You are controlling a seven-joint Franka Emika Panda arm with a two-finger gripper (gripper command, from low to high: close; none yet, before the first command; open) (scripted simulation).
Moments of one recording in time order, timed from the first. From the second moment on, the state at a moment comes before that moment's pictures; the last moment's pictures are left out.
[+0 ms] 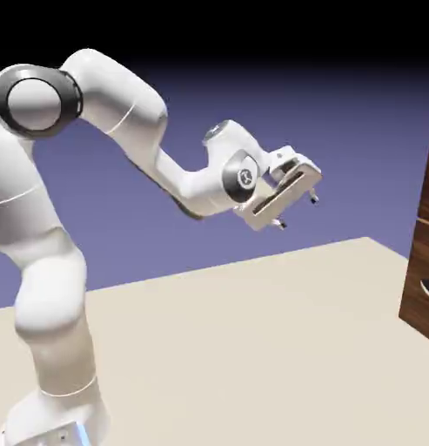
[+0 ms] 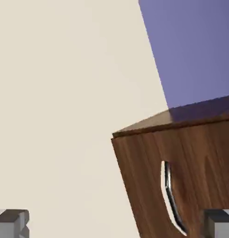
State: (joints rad) arm -0.23 -0.17 0.33 -2.43 -0.70 3.01 0.04
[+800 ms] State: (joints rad) arm -0.60 0.43 0.82 -1.86 -1.74 2.98 -1.01
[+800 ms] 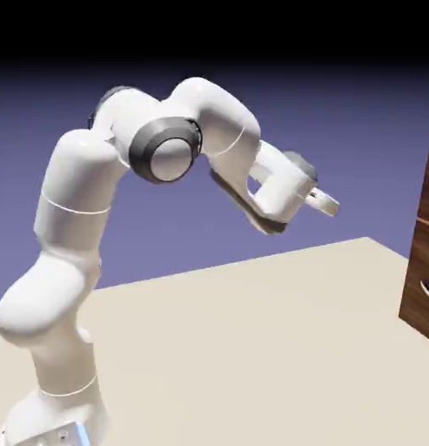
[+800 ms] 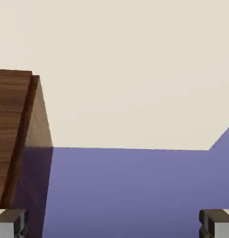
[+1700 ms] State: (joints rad) arm -0.98 1.05 1.32 -1.26 -2.83 2.94 -2.10
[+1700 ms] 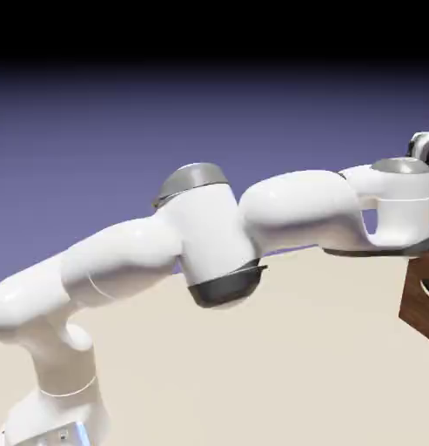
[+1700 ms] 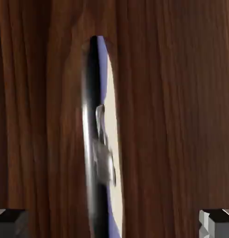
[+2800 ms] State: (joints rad) arm -1.20 1.07 1.48 -1.54 -2.84 2.83 -2.13
